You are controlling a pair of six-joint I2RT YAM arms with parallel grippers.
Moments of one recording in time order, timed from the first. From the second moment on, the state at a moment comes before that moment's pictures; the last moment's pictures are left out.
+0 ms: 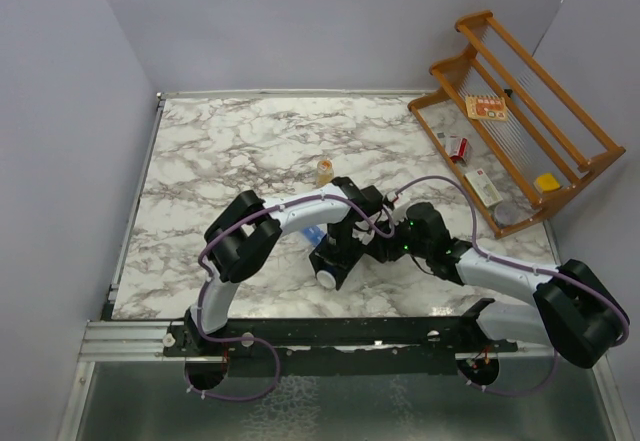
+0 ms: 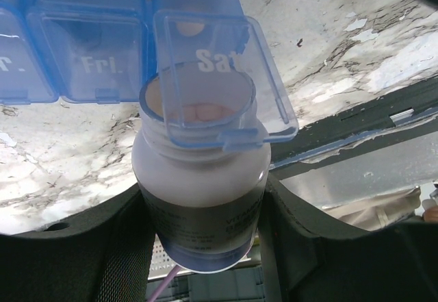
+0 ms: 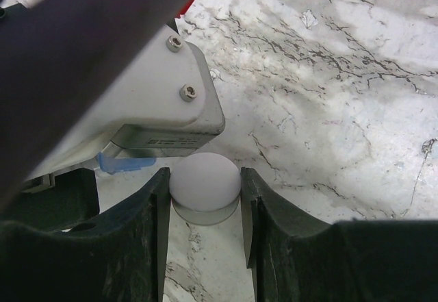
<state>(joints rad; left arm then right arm) -0.96 2.04 1.53 -1.24 0.29 -0.37 0.64 1.21 0.37 0.23 -0.23 0.24</state>
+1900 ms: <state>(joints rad) -0.94 1.58 1.00 -0.65 0.19 -0.46 0.69 1.19 0.38 0.29 -0.29 0.14</state>
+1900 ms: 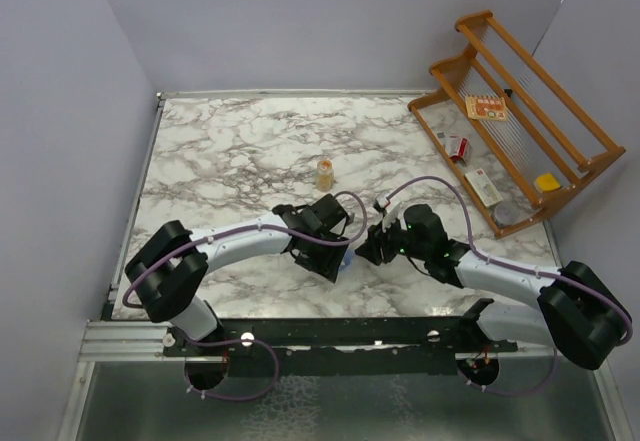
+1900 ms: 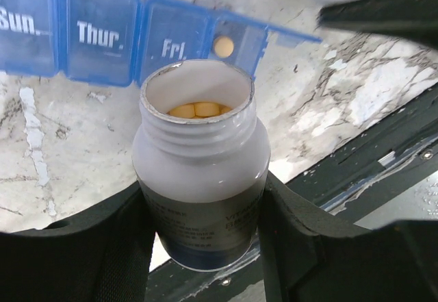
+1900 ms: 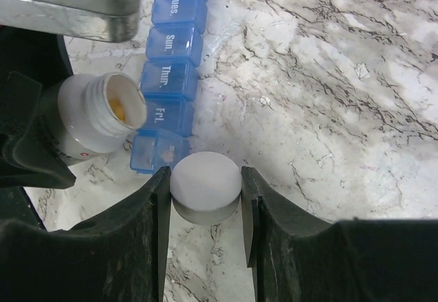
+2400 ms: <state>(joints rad) -0.94 1.36 0.74 -0.41 0.13 -0.47 0.69 1.19 0.42 0.28 -0.21 0.14</state>
